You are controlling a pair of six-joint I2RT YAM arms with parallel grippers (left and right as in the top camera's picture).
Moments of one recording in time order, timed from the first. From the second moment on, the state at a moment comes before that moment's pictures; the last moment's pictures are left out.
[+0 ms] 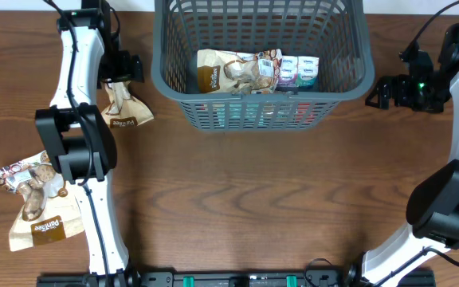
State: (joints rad) left arm 0.08 2.46 2.30 -1.30 0.00 -0.09; right arm -0.33 1.91 1.79 -1.28 -0.24 -0.27
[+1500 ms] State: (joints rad) left arm -0.14 1.56 2.16 -0.97 0.10 0.12; right arm -0.33 1.91 1.79 -1.29 -0.23 -0.28
